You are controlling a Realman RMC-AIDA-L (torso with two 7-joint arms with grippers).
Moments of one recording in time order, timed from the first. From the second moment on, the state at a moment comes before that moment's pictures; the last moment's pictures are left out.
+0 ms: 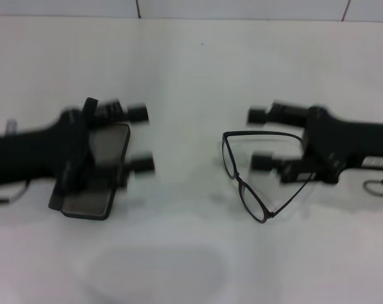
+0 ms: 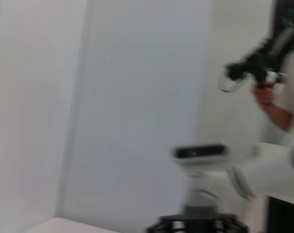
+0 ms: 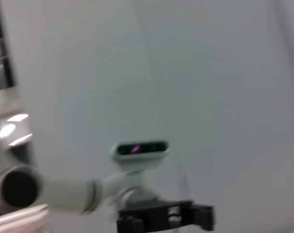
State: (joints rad) left arm -0.36 -2.03 0.82 0.72 1.63 1.97 -1.30; right arm 0.59 2.00 -1.17 -0.45 -1.40 -1.78 1.24
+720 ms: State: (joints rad) left arm -0.36 -2.09 1.27 1.92 2.62 1.65 -2.72; right arm 0.42 1.99 -0.91 -0.44 -1.40 -1.78 1.16
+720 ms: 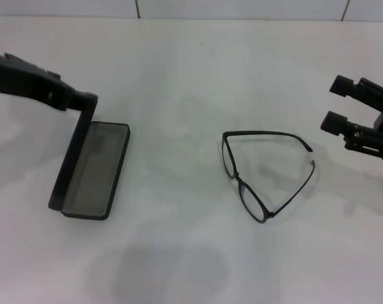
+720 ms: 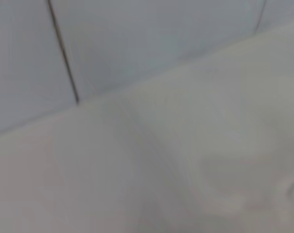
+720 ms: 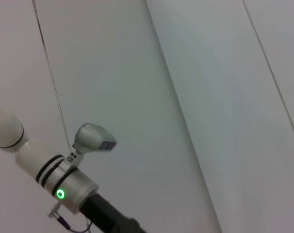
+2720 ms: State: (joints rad) left arm -0.53 -2.09 1.61 1.66 2.83 1.43 -2.52; right arm 0.37 2.00 -0.87 -0.41 -1.40 -1.78 1.11
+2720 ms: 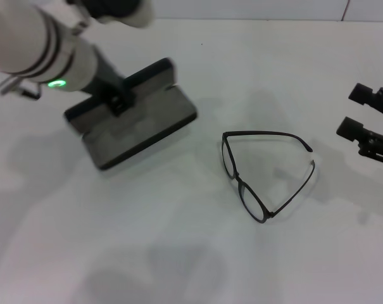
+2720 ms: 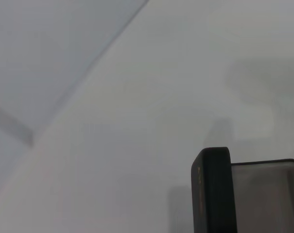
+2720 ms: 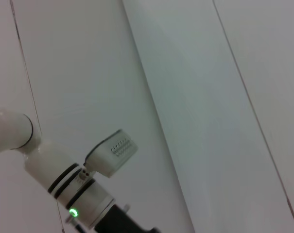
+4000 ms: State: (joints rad) left arm -0.64 -2.10 1.96 1.28 2.83 0.92 -2.19; right arm 0.29 2.00 -0.85 -0.36 -1.40 -1.82 1.08
